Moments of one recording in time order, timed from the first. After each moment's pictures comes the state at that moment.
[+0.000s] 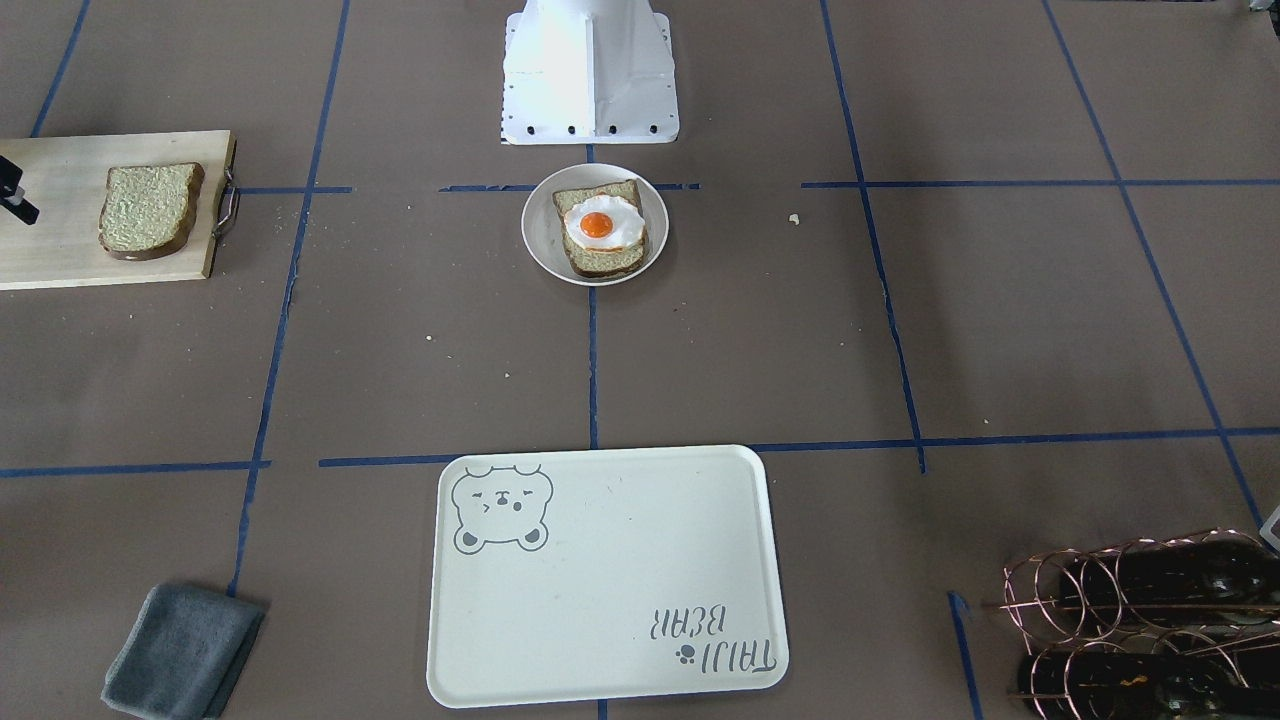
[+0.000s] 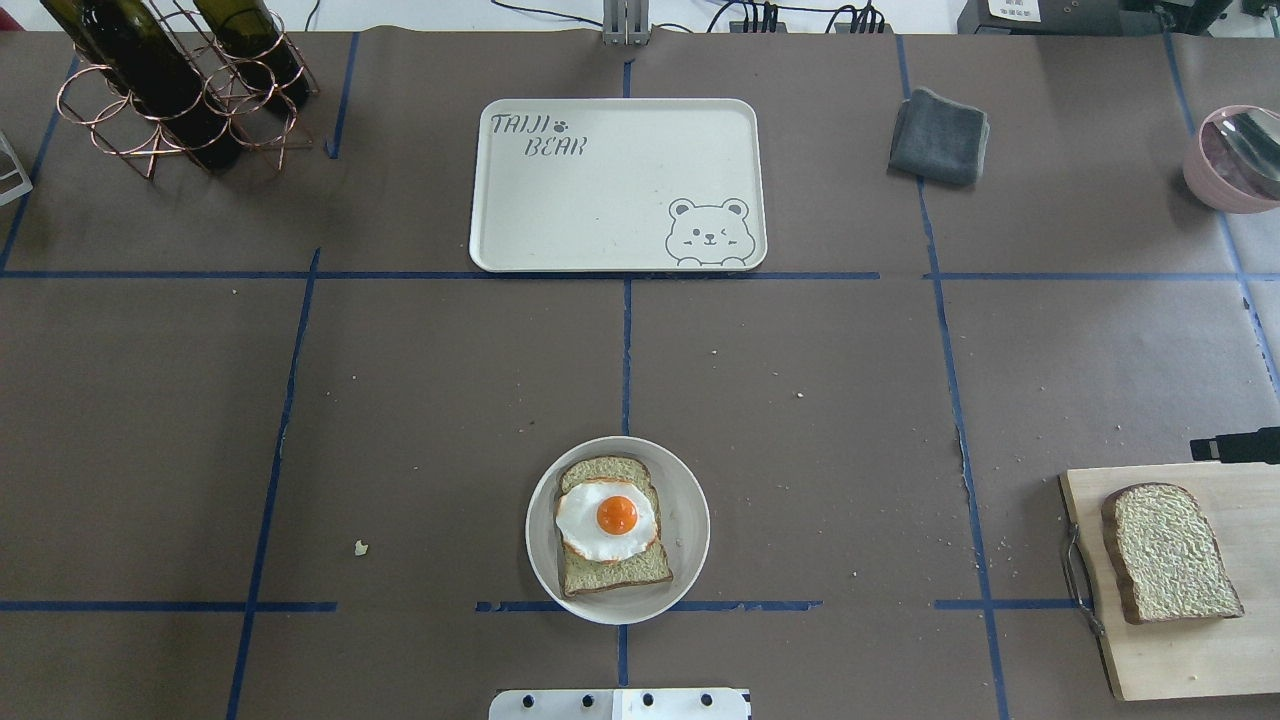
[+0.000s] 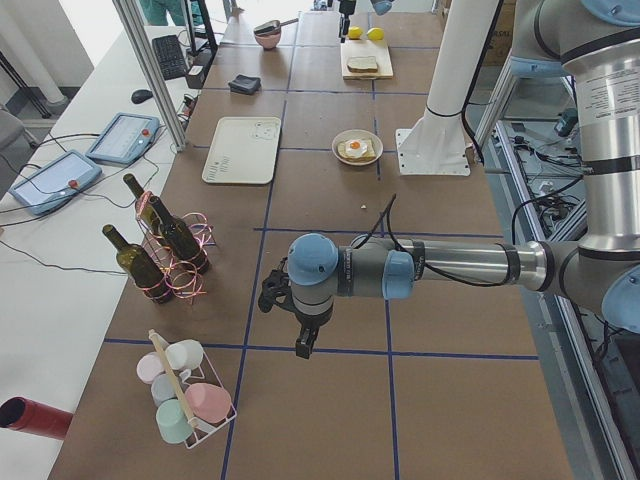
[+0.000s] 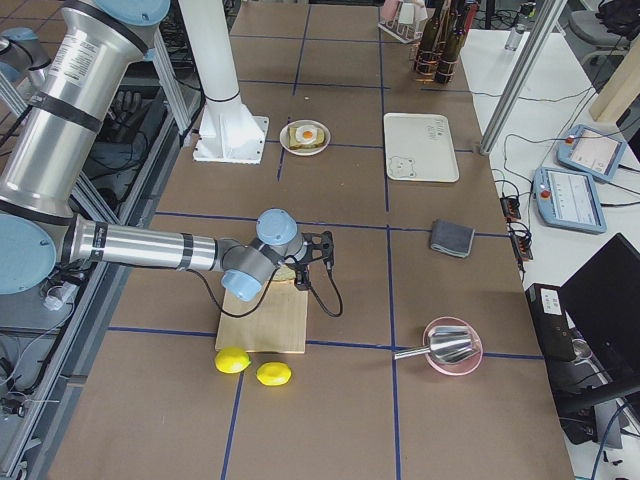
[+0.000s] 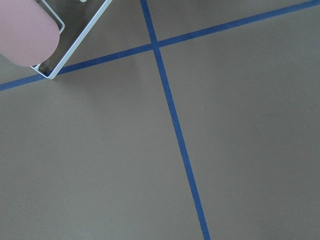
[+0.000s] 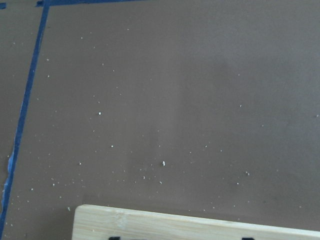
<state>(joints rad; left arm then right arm) -1.59 -1.36 -1.80 -1.57 -2.37 0.26 0.94 -1.99 1.76 -0.47 2.17 0.93</state>
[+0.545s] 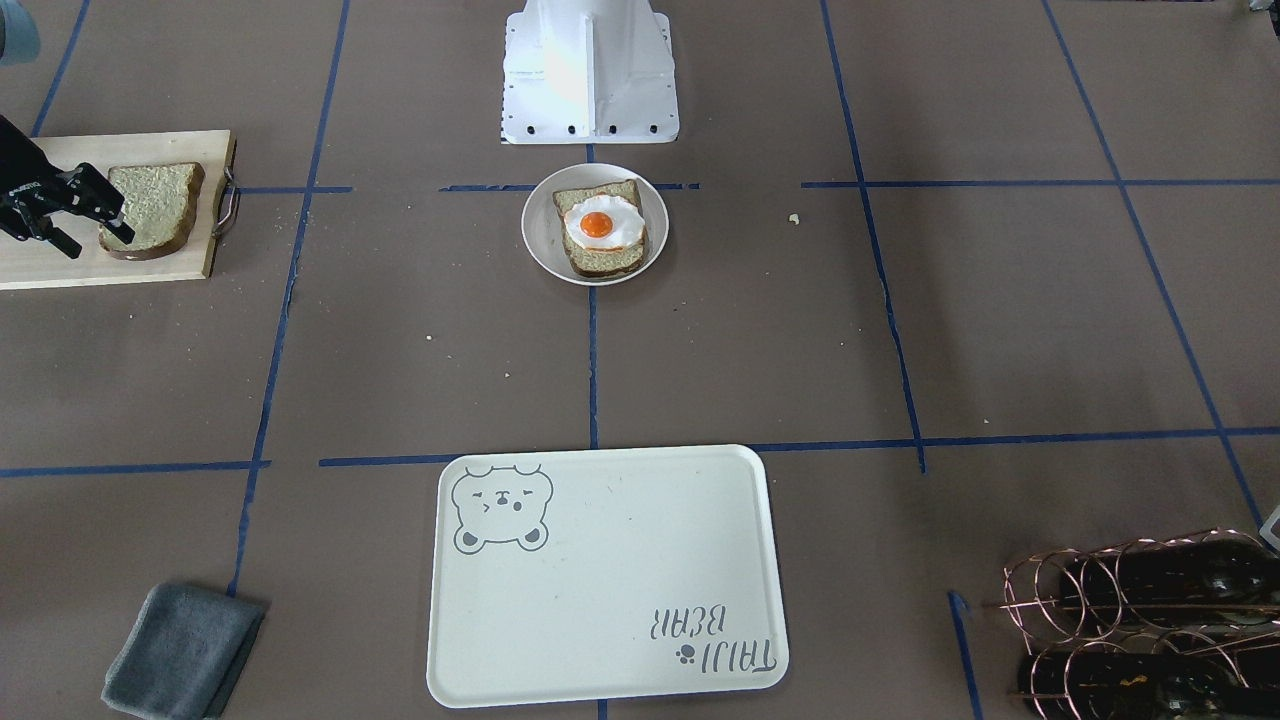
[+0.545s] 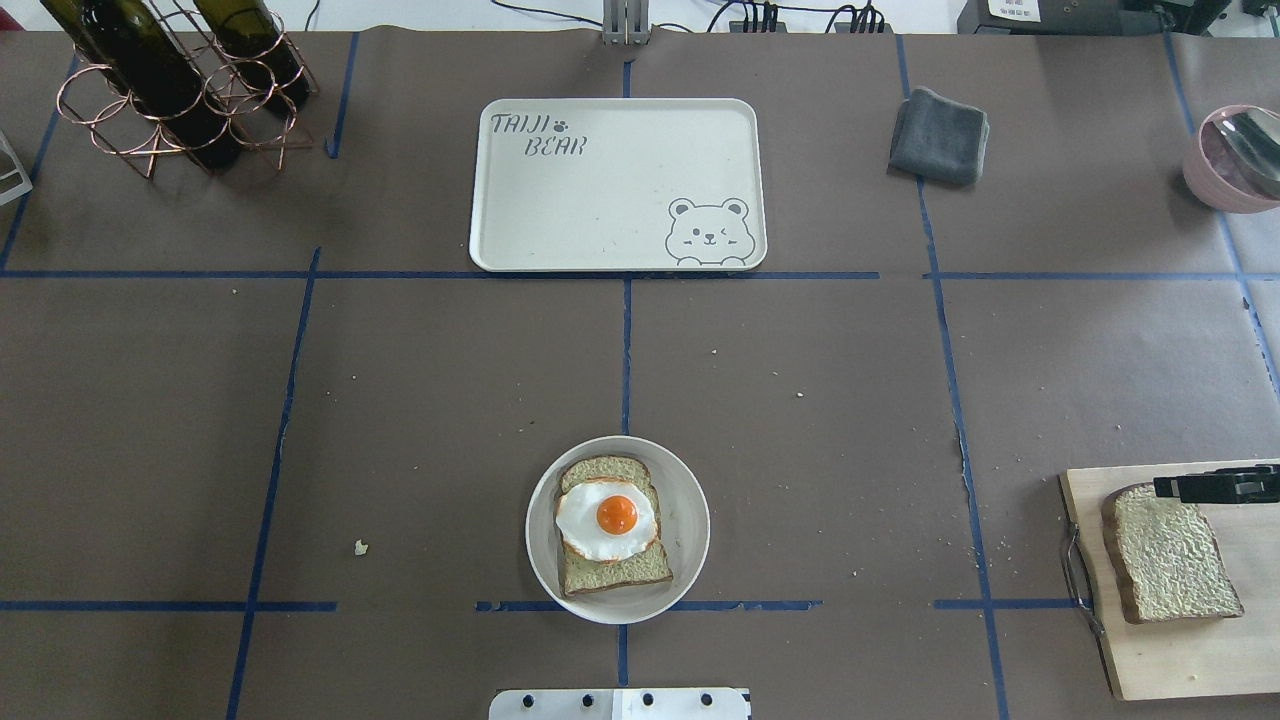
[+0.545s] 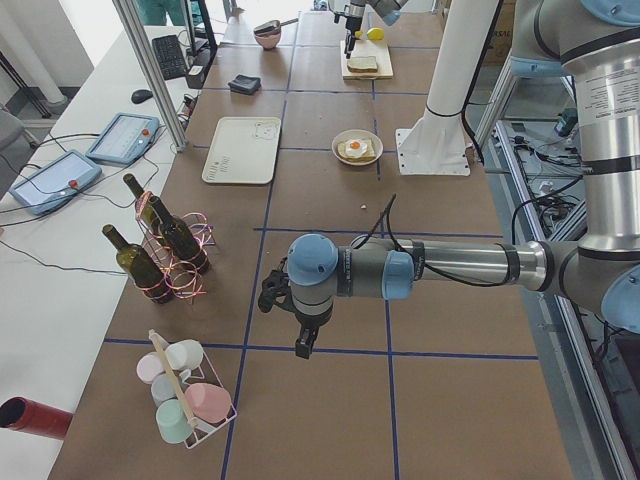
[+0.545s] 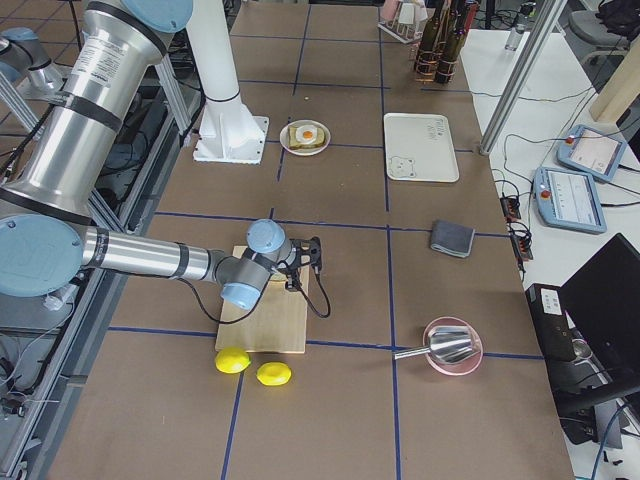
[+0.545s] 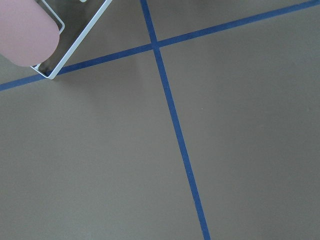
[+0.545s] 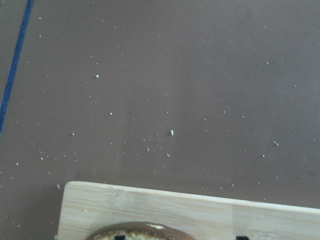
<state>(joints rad) -1.58 -1.36 -1.80 -1.57 -2.37 0.26 0.78 -2.00 1.68 -0.30 2.05 1.03</state>
